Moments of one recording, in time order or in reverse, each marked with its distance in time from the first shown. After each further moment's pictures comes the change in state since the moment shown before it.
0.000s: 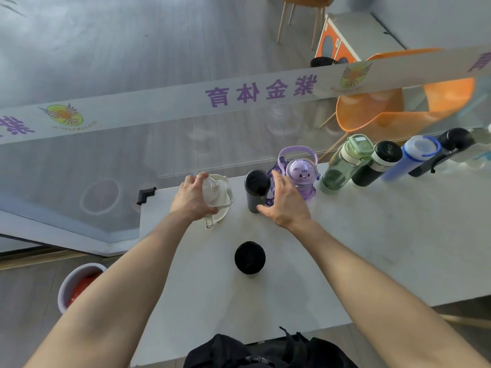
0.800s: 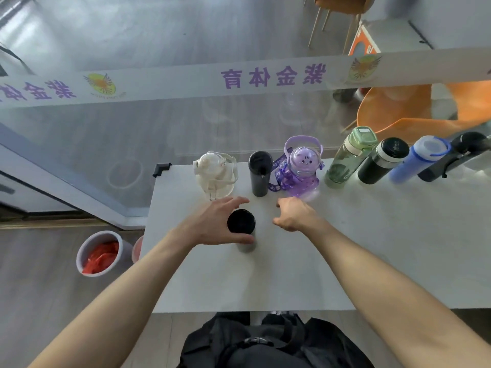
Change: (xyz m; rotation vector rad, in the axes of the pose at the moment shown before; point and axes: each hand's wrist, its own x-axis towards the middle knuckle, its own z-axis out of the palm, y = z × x) left_hand -0.157 0.050 0.015 0.006 -0.170 0.398; right_hand -0.046 0.036 -0.004 -0.388 -0.486 0.032
